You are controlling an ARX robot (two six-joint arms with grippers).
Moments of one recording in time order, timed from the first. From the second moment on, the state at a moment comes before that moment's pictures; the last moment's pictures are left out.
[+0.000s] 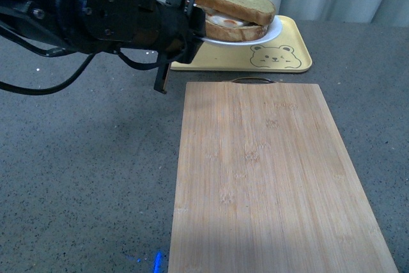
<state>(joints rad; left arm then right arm) -0.36 2.27 1.32 0.48 0.10 -1.44 0.00 0.00 0.00 0.00 0.00 0.00</state>
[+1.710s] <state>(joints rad) -0.23 1.70 0.44 1.25 -0.23 -0.03 0.00 0.00 0.00 0.00 0.00 0.00</state>
